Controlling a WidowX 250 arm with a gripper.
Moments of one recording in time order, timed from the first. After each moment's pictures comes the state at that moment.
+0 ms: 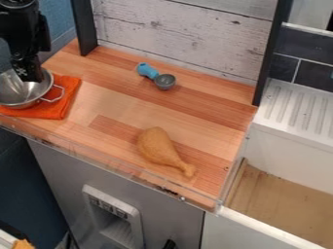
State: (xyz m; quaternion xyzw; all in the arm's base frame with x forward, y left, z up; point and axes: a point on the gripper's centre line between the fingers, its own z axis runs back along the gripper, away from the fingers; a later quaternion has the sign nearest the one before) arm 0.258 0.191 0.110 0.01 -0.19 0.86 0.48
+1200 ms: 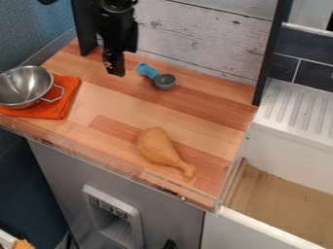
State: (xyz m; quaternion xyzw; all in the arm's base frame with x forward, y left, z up) arm 0.374 0.128 0.062 -0.01 -0.16 0.77 0.62
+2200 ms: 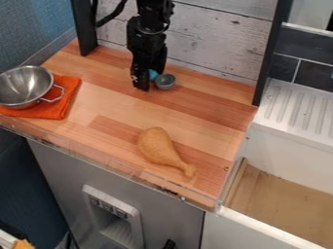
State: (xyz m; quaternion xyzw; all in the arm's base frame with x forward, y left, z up) arm 0.414 0.106 0.011 0.02 -0.11 0.71 0.69
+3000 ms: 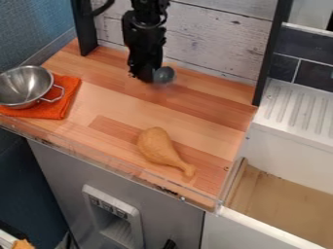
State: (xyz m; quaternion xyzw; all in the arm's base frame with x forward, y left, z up) arm 0.397 0.099 0.038 -0.01 -0.12 0.70 0.70
